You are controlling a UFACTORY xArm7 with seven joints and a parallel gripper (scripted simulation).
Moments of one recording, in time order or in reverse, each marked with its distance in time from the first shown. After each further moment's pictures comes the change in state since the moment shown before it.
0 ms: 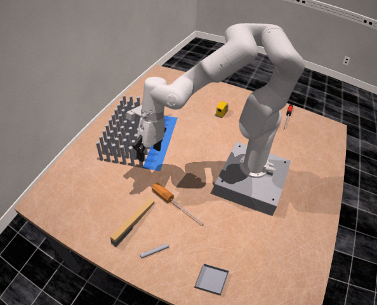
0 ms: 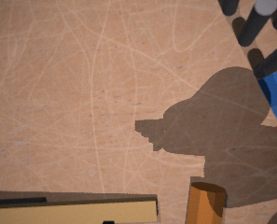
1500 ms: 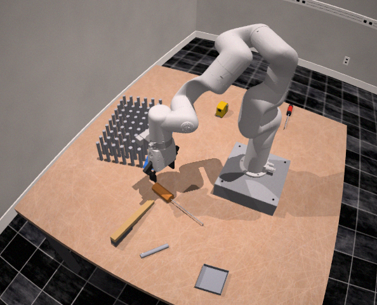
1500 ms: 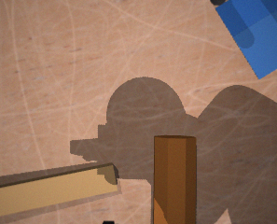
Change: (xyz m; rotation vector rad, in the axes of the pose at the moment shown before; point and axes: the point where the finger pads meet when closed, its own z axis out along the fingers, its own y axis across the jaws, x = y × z) arm -0.061 0.012 0.061 -0.209 0.027 0.107
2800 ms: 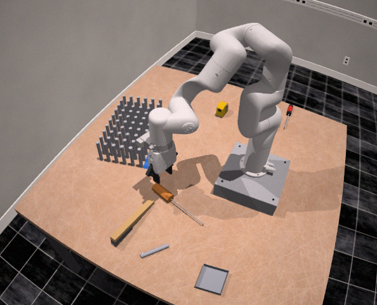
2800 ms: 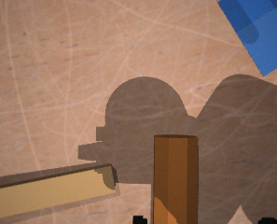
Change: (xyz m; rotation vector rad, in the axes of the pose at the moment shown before) arm -0.001 0.000 0.011 -0.002 -0.001 0.001
